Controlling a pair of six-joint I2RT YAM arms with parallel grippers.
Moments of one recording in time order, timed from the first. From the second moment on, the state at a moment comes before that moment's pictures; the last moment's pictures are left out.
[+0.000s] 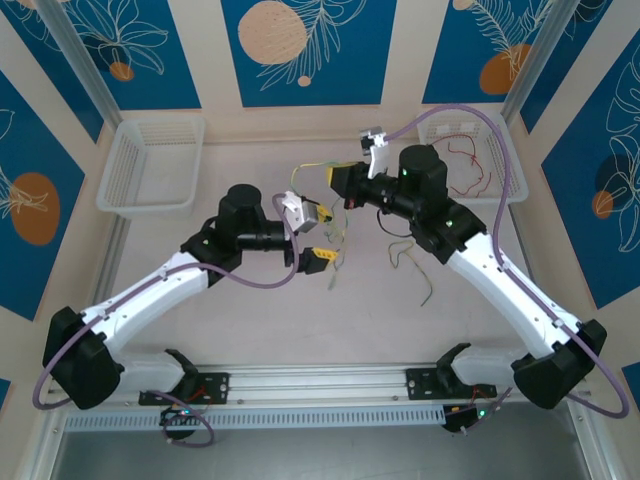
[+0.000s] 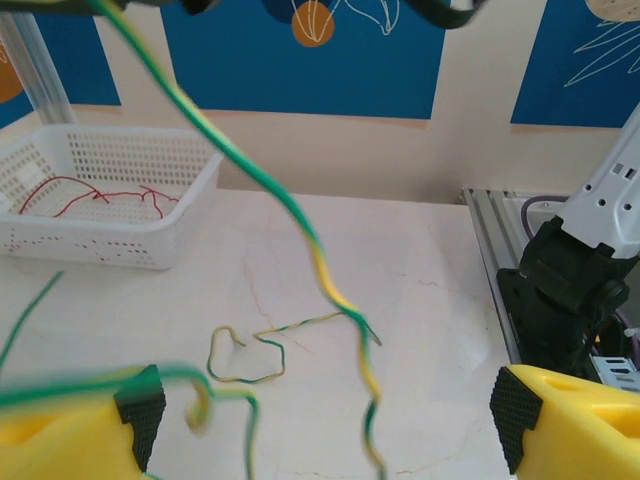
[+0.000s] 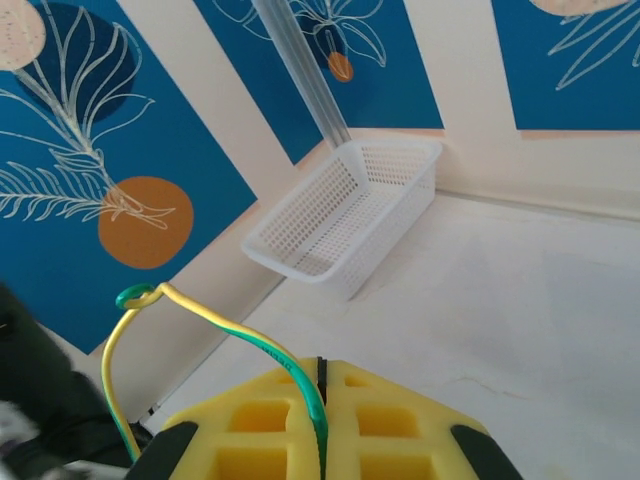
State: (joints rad) left arm -0.70 1.28 1.02 -0.02 0.74 0.21; right arm 0.62 1.22 1.29 -0.24 -0.29 0.40
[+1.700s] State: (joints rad) left arm -0.03 1.56 1.52 -0.21 0.03 0.42; right arm 0.36 0.79 0.95 -0.42 -0.18 0.50
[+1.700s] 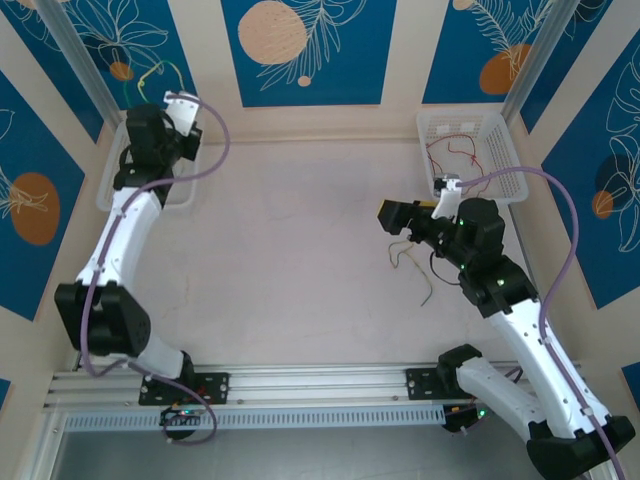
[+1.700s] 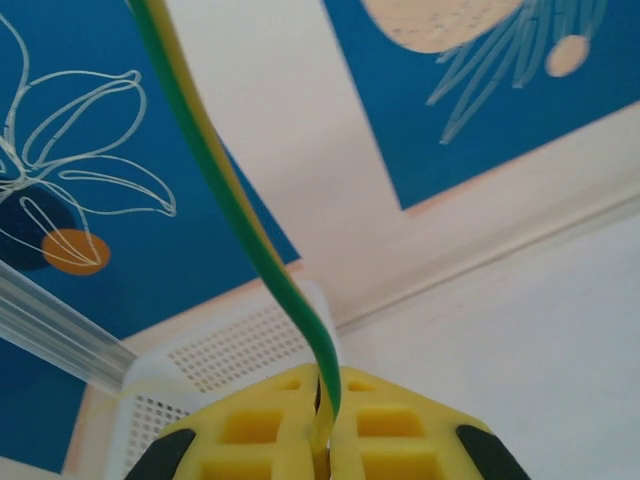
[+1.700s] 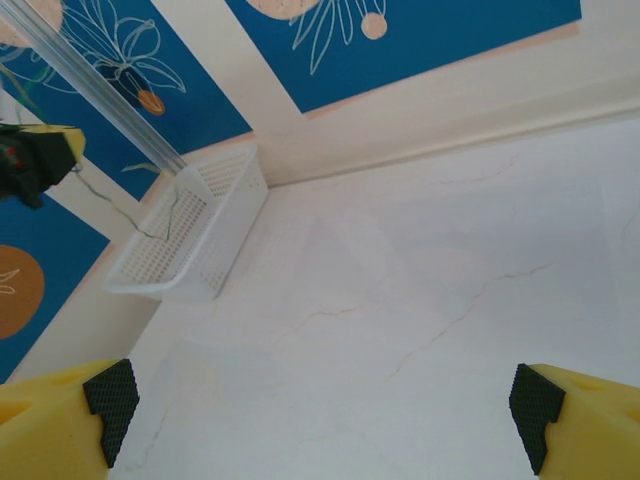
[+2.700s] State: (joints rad) left arm 0.17 2.56 2.53 -0.89 0.10 0.19; right arm 0.35 0.72 0.96 -0.48 -0.19 0.50
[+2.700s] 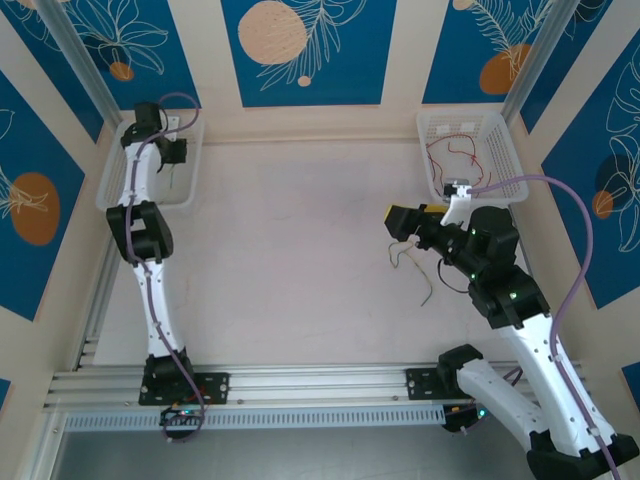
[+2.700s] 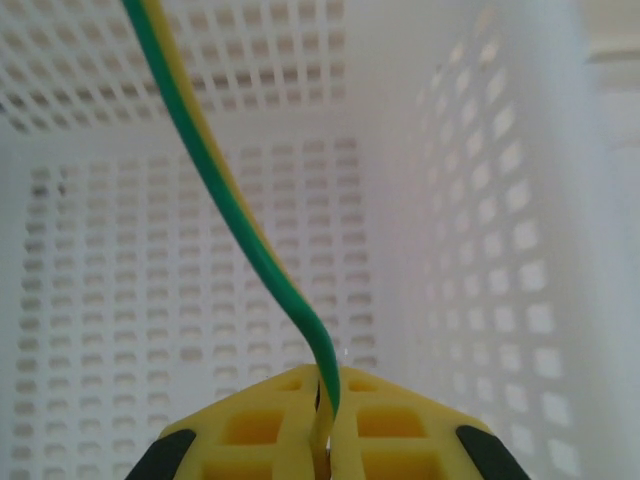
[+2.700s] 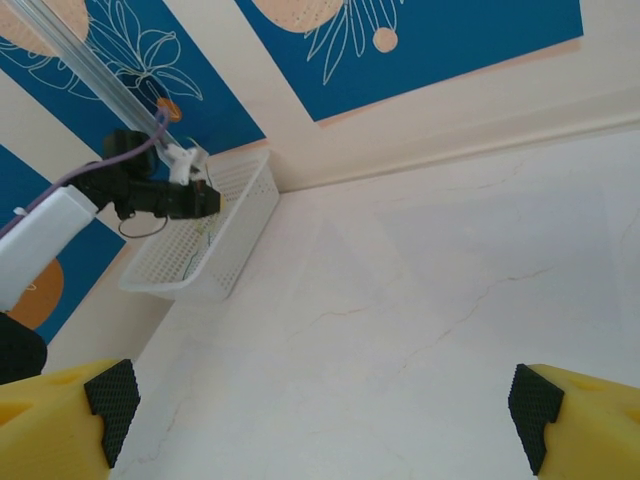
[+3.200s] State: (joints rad) left arm 0.17 2.63 2.53 -0.99 0.08 0.13; right arm 0.35 0.83 0.98 -0.57 -0.11 0.45
